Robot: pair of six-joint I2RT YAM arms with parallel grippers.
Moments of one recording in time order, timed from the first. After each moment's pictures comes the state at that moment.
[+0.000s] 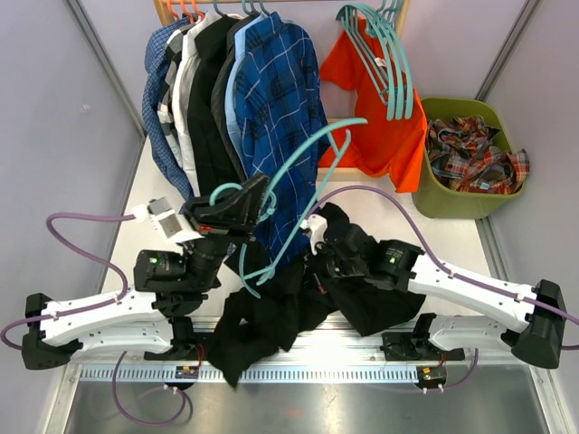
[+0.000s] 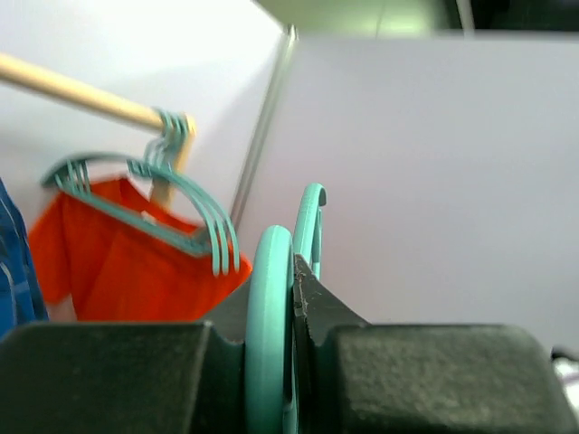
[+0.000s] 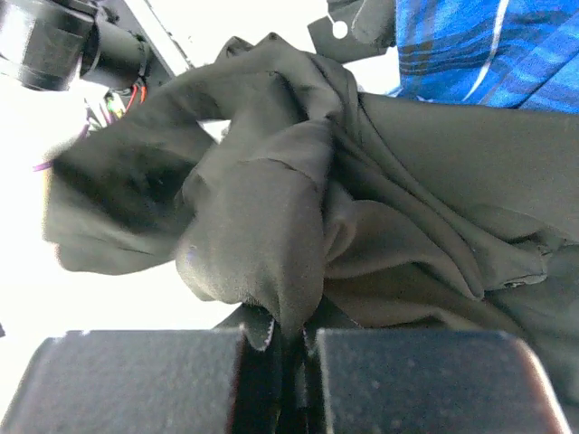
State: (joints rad) left arm -1.28 0.85 0.81 0.88 -0.43 0.00; right arm 1.05 1.14 0.95 -0.50 -0.20 0.41
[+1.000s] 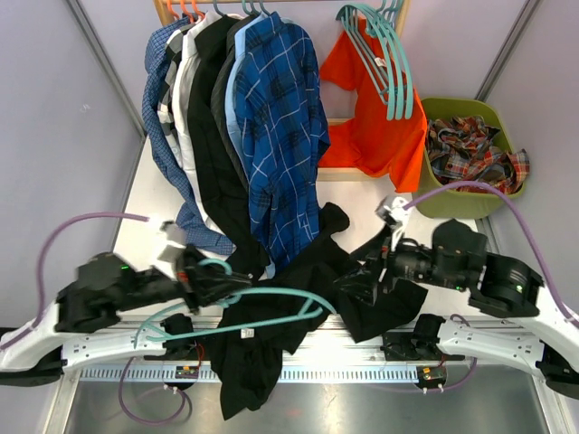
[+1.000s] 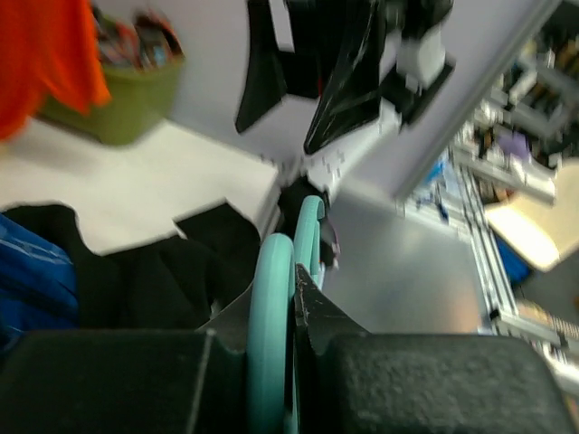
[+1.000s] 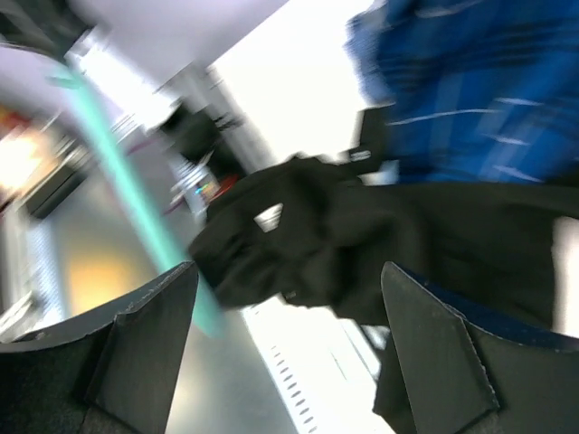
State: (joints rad) left arm -1.28 0.39 1.00 -0.49 0.04 -0.35; right arm 1.09 0.70 1.19 -0.77 -0.04 0.38
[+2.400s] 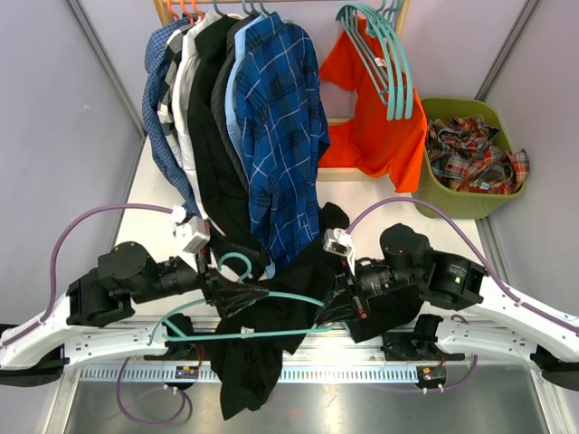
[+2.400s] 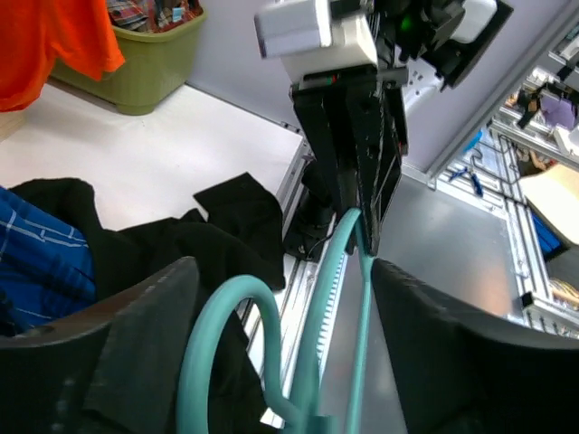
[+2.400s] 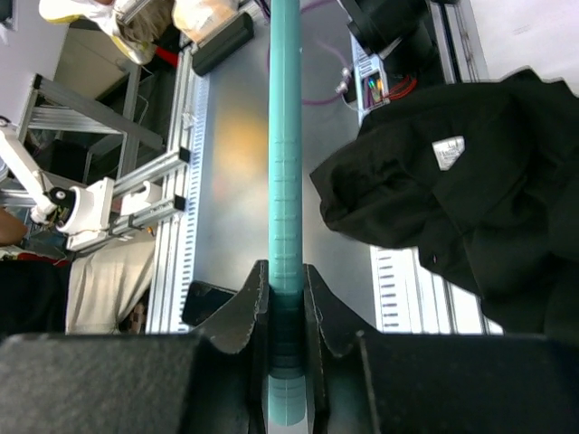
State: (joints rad) left arm -1.25 0.57 1.04 -0.50 0.08 -0.31; right arm 1.11 0.82 0.98 -0.50 -0.65 0.42
